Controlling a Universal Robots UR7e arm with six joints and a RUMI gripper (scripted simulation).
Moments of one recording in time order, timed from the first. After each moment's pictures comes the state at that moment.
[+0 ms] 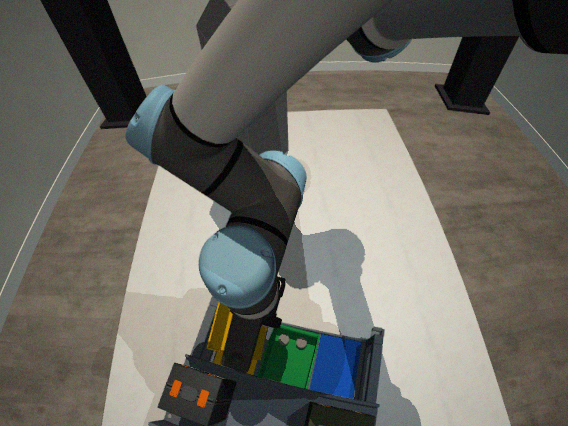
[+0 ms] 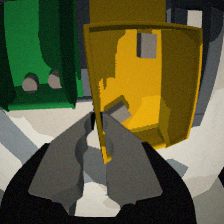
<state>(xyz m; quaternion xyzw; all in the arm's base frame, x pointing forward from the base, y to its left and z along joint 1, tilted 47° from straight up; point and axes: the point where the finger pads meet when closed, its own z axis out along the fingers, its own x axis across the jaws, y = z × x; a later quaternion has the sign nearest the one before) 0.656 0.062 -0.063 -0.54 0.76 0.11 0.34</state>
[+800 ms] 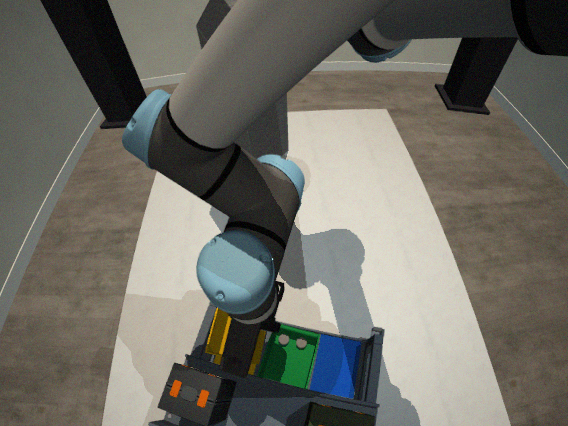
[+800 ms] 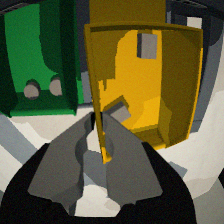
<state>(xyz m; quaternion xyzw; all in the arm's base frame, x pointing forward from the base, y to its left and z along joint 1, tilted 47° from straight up) 0.664 0.058 -0.060 -0.53 0.76 0.11 0.35</state>
